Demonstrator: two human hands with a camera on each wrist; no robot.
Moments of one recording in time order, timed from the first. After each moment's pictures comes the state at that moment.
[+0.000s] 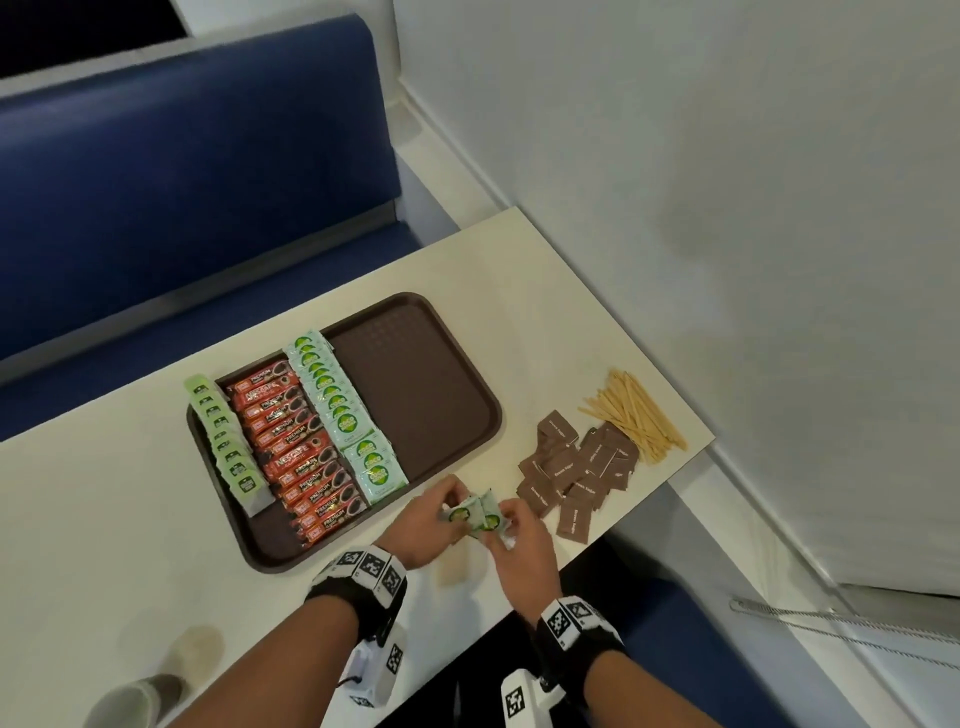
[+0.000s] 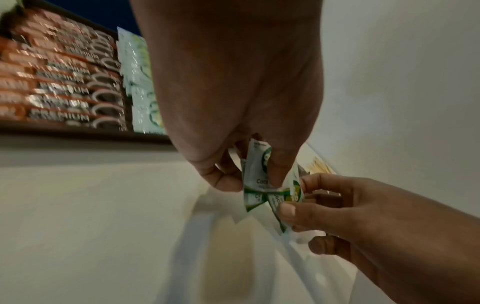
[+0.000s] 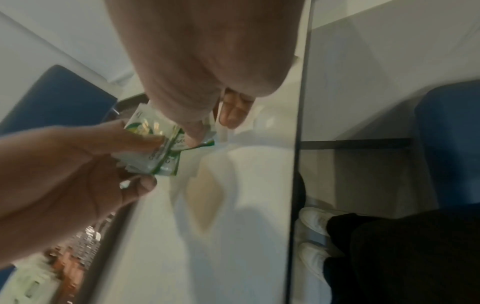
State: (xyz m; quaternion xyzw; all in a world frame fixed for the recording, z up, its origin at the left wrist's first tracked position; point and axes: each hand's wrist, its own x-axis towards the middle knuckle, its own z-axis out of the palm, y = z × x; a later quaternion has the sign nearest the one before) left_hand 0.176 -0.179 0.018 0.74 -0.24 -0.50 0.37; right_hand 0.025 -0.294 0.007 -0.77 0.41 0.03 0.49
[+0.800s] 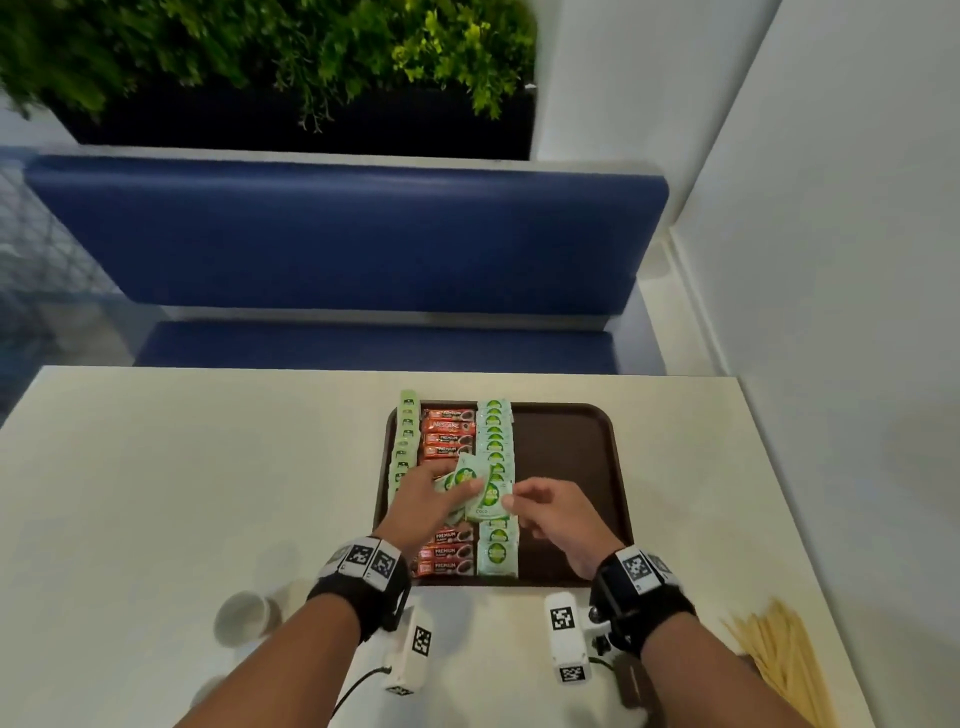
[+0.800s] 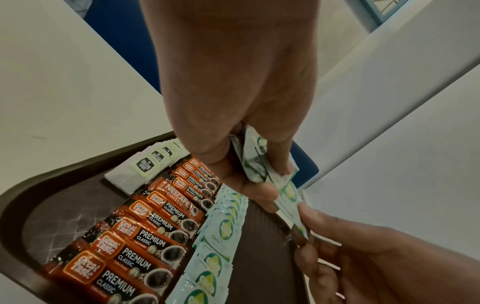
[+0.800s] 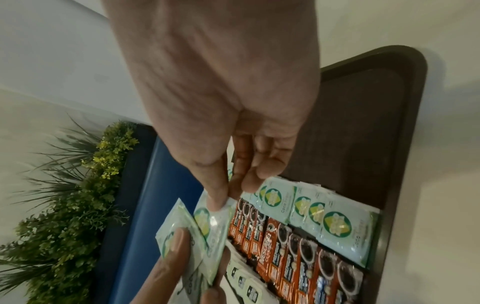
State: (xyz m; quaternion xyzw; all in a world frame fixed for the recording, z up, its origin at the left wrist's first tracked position) left_hand 0.271 -0.087 0.119 0.72 0.09 -0.23 0.65; right_hand 0.252 -0.306 0.114 -0.72 0.17 0.25 0.62
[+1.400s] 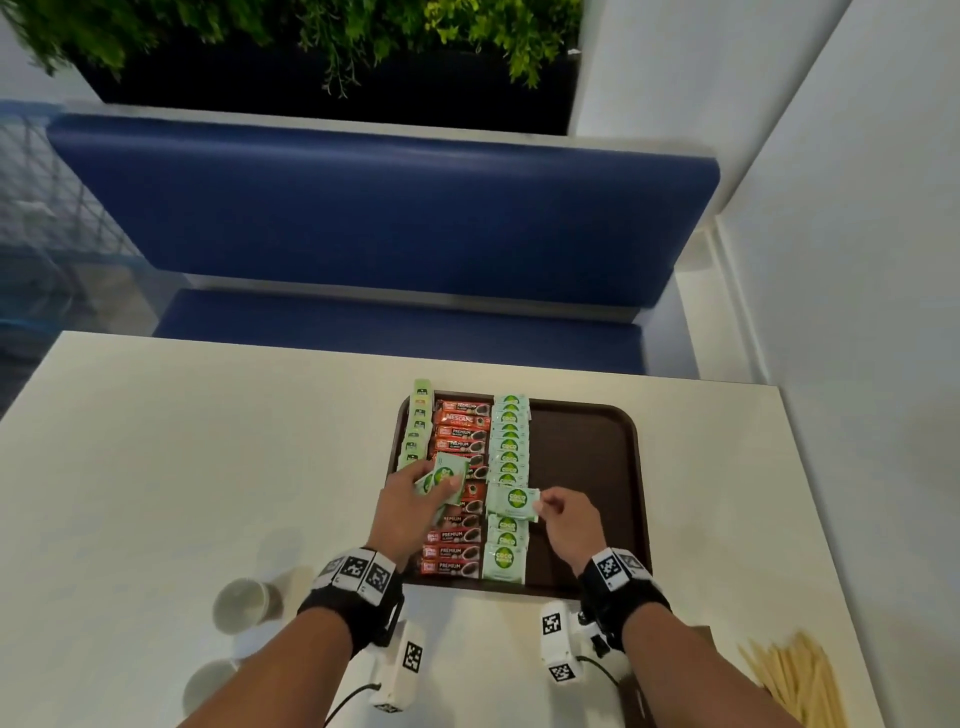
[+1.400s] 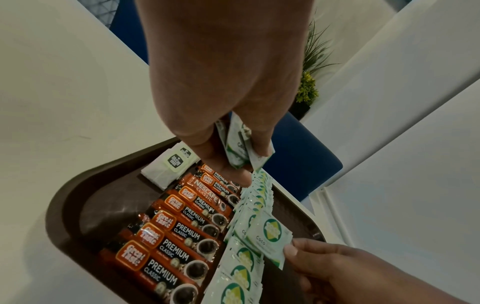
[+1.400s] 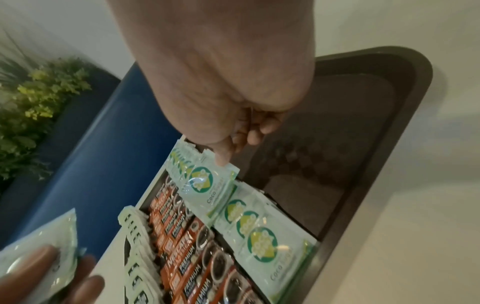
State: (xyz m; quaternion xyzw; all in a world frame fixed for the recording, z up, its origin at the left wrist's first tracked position) left_hand 0.271 -0.070 0.084 0.72 0.20 -0.16 0.64; right_hand 0.277 -0.316 0.017 -0.86 0.20 0.20 0.43
